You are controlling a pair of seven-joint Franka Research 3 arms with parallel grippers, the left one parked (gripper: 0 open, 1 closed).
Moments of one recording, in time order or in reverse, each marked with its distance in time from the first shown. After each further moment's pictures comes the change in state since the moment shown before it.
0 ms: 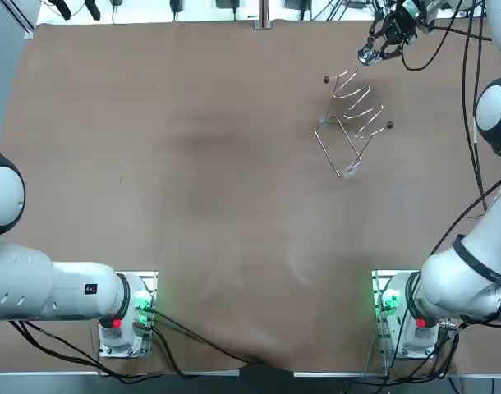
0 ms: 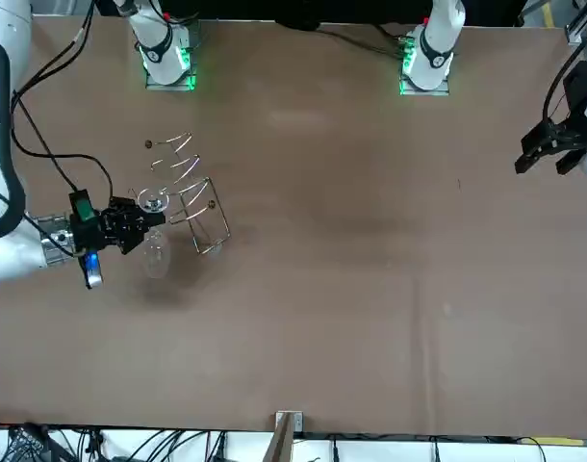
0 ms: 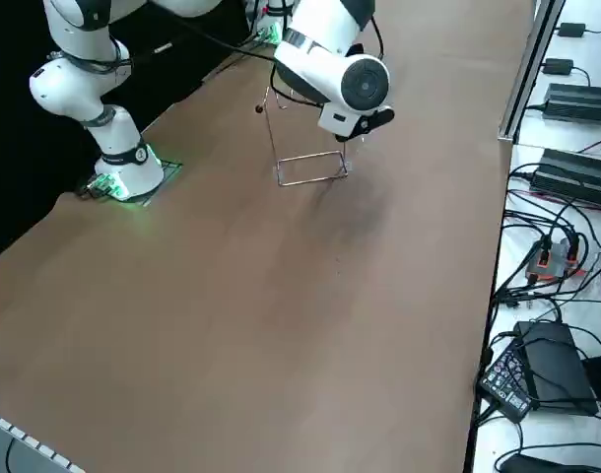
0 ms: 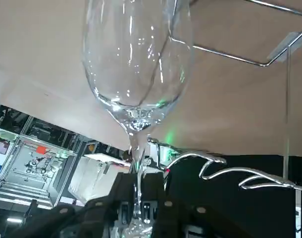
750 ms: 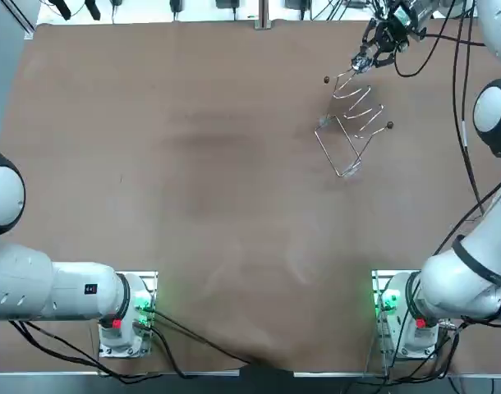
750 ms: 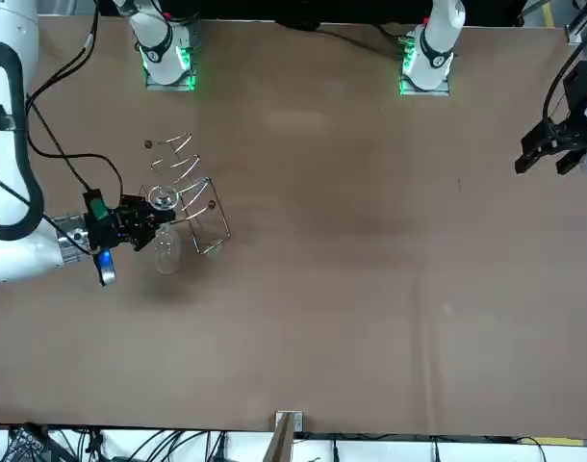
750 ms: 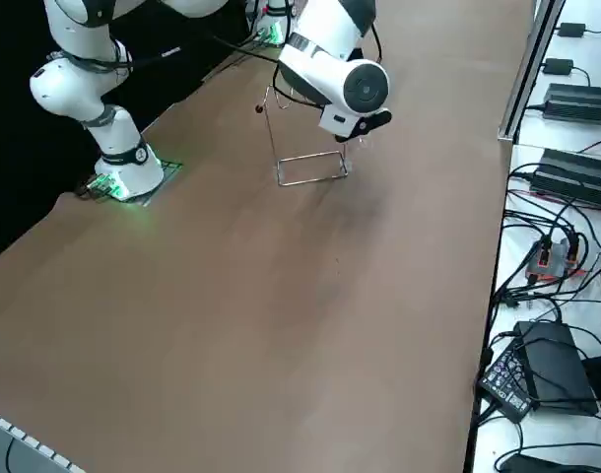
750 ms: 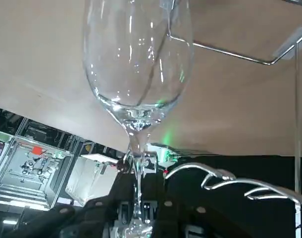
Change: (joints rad) arm 0.033 -0.011 0.004 -0.057 -0.001 0.050 -0.011
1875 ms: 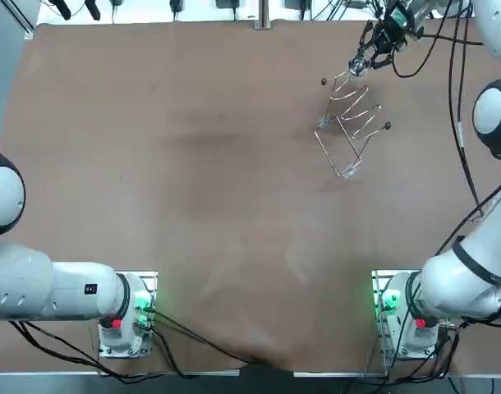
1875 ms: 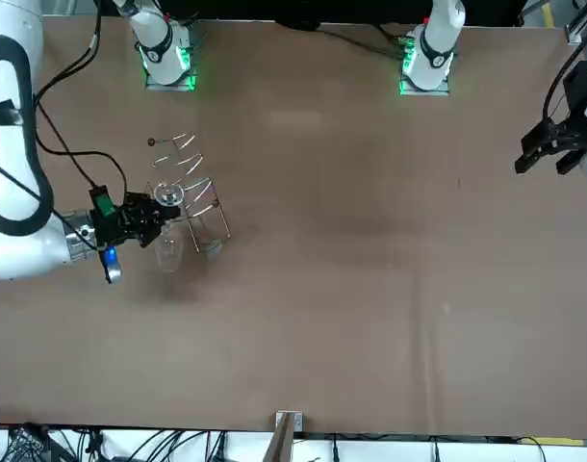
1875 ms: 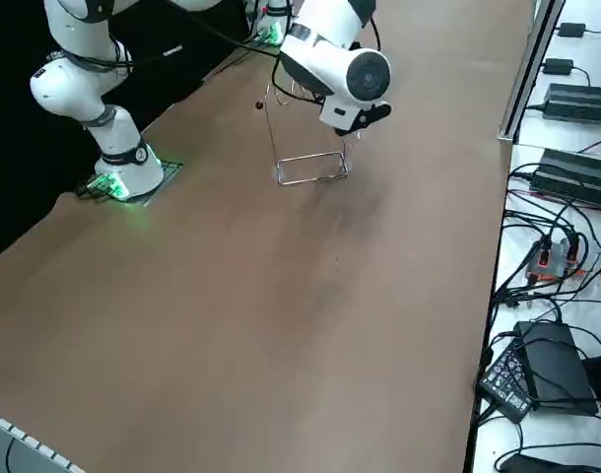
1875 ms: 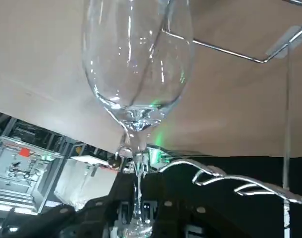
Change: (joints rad) arm 0.017 -0.025 -0.001 -0.011 -0.034 -0.017 -0.003
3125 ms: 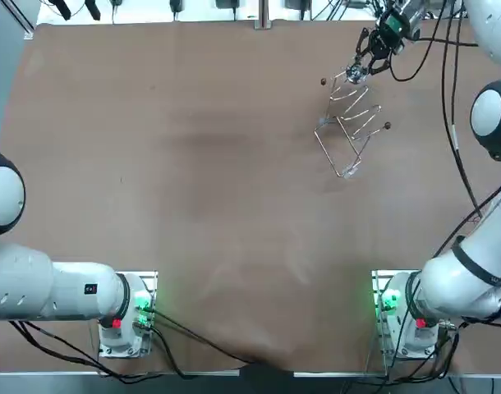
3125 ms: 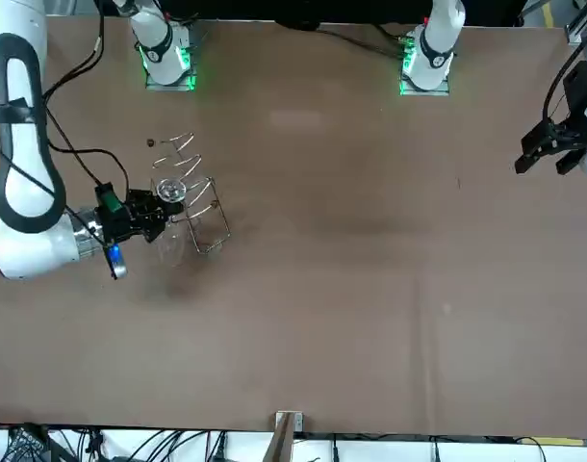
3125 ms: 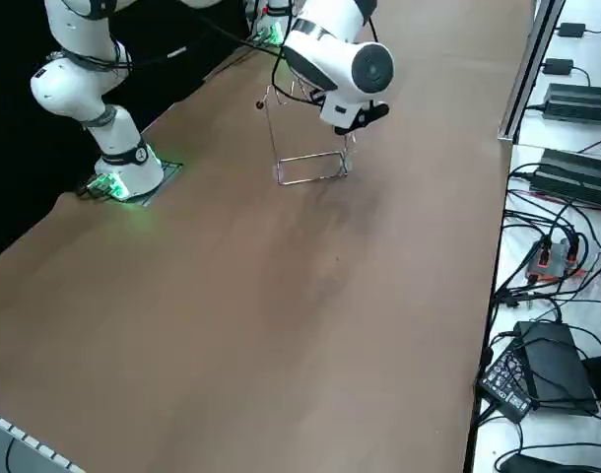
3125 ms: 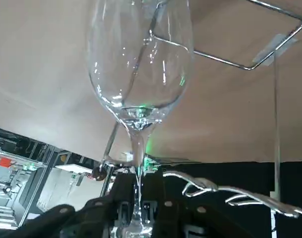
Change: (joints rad) arm 0.034 -0.004 0.001 -0.020 -0.052 0.027 -0.002
